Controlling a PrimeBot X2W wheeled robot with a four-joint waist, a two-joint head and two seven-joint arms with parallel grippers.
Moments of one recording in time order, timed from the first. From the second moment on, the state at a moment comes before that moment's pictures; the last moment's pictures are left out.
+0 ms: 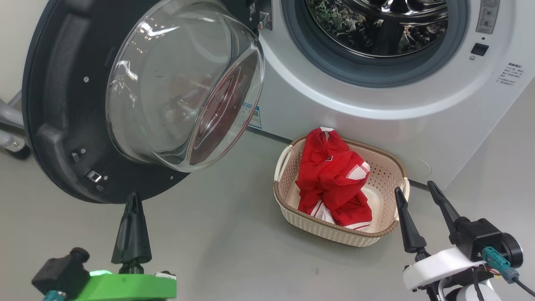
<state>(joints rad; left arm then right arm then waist) 0.10 0.05 -0.22 -0.15 -0.63 0.09 -0.23 0.07 -0.13 0.18 0.01 0.25 -0.01 -0.16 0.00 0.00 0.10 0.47</state>
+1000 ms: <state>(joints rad) -0.23 0.15 0.27 -0.23 -1.52 -0.04 -0.22 0.05 -0.17 0.17 -0.06 0.24 -0.01 -0.13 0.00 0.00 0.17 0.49</state>
